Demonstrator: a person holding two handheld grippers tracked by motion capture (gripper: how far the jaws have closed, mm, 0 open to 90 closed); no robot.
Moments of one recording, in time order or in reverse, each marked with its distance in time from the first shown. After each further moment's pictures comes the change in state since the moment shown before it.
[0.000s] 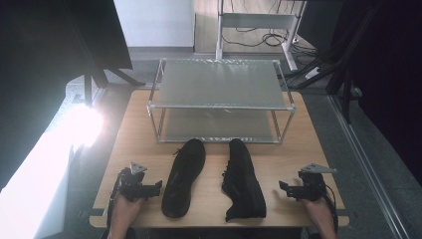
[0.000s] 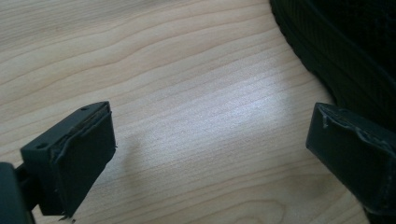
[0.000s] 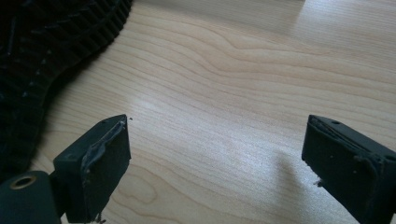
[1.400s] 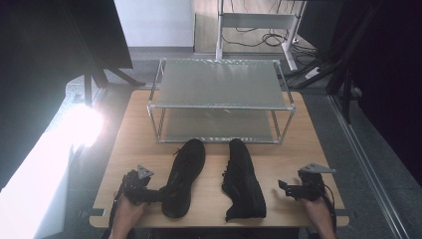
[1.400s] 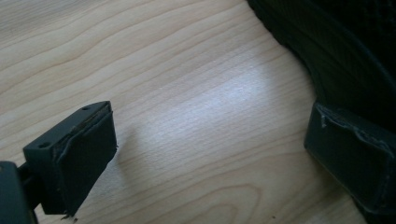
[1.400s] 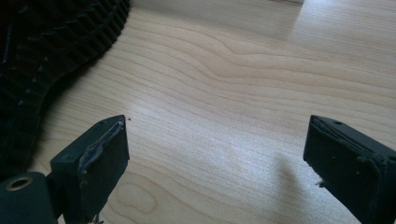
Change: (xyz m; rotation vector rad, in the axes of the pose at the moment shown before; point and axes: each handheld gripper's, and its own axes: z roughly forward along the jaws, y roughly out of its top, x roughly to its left) left arm -0.016 -0.004 0.004 0.043 -0.031 0.111; right arm 0.002 0.001 0.002 -0.015 -0.015 0.003
